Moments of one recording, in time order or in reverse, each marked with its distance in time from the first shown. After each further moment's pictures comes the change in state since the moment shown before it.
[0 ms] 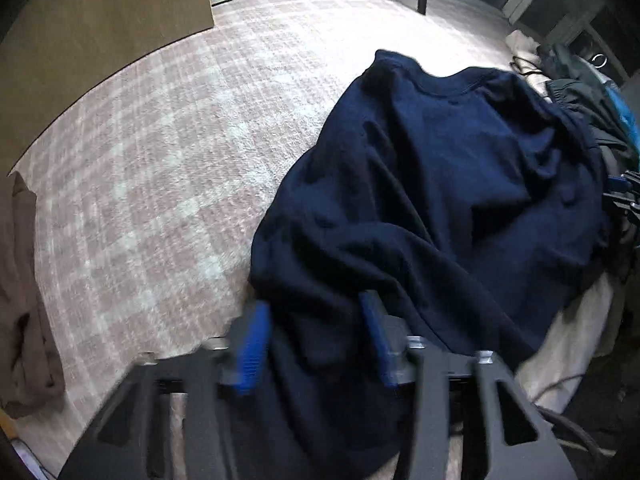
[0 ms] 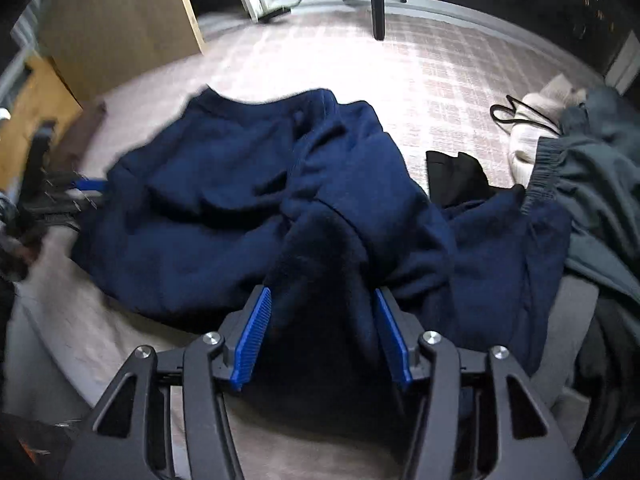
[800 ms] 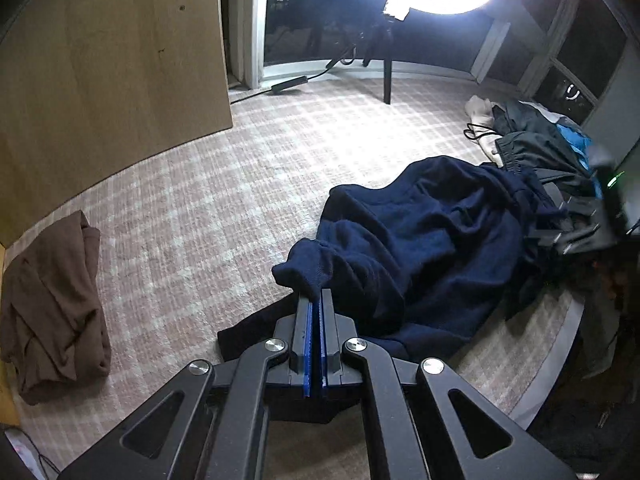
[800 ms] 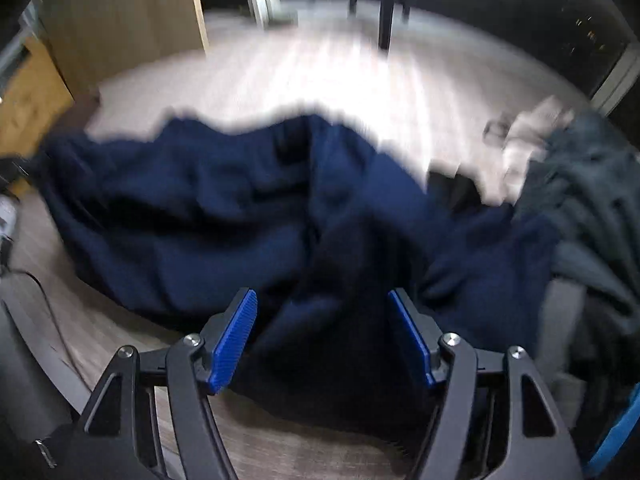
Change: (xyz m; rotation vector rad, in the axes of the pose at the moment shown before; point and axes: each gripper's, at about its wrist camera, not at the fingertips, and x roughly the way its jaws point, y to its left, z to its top) left arm -0.097 -0.010 -0.027 0.009 -0.260 -0.007; right arm -0.005 0.011 -0.007 -0.035 -0.002 -0.080
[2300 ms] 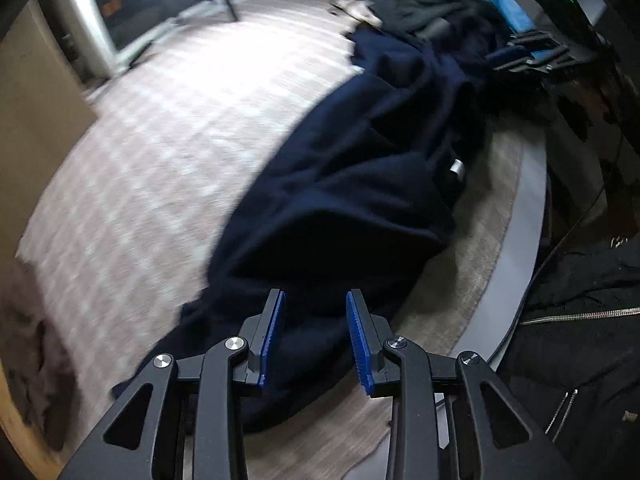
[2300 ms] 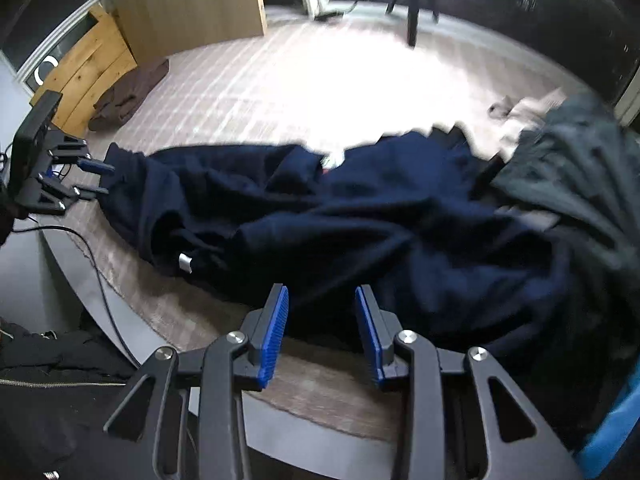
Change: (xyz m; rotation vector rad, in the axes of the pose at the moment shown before) left arm 0.032 -0.095 -0.072 0.447 0.281 -0.137; right arm -0.066 -0.028 -0.070 -0.108 -0.017 0.177
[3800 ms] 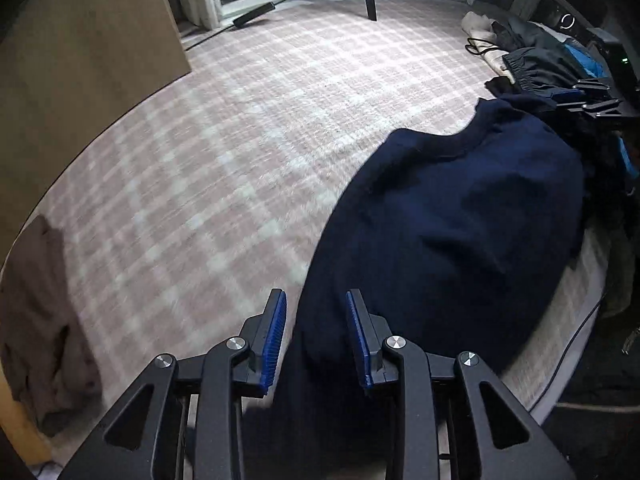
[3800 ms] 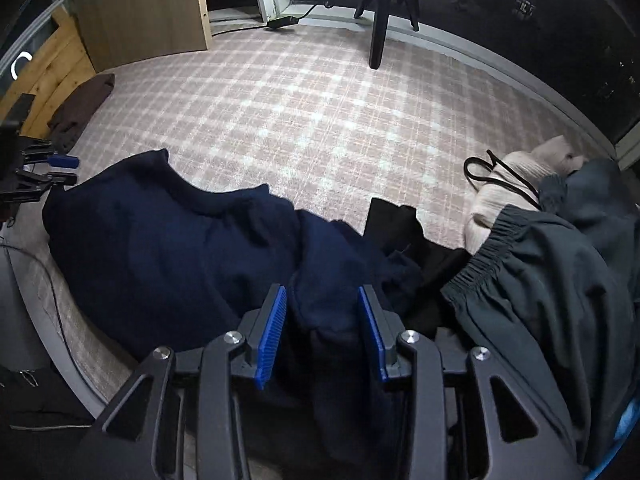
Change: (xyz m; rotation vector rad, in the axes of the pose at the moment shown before) left arm 0.013 0.115 0.041 -0.285 -0.015 0.136; right arm 0.030 -0.081 0.115 -0.065 0.009 -0.105
